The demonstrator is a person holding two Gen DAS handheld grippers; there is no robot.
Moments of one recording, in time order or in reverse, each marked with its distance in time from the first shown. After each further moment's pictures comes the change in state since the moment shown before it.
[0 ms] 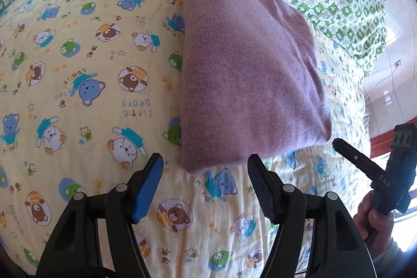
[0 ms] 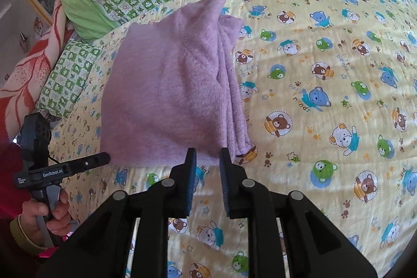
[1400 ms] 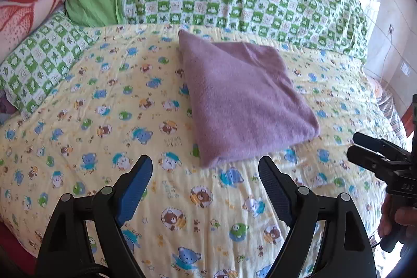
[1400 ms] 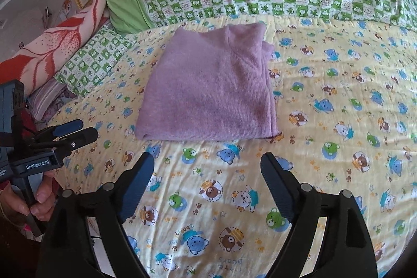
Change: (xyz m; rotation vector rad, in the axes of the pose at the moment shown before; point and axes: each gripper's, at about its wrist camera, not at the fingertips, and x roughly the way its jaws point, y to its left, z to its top) left arm -0.103 -0.043 -0.060 0.256 -0.348 0.217; right arm -0.052 0.066 -0.058 -0.192 -0.160 -0.013
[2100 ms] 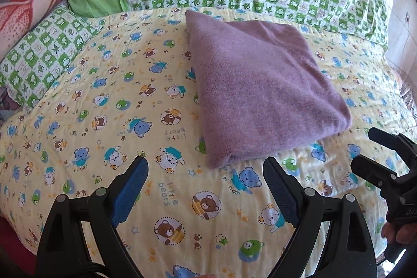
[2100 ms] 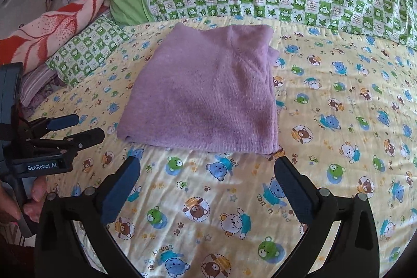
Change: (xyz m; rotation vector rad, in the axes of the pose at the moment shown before) left arm 0.060 -0.012 -0.012 0.009 0.058 0.118; right arm 0.040 -0.003 0.001 -0.089 0.003 -0.047
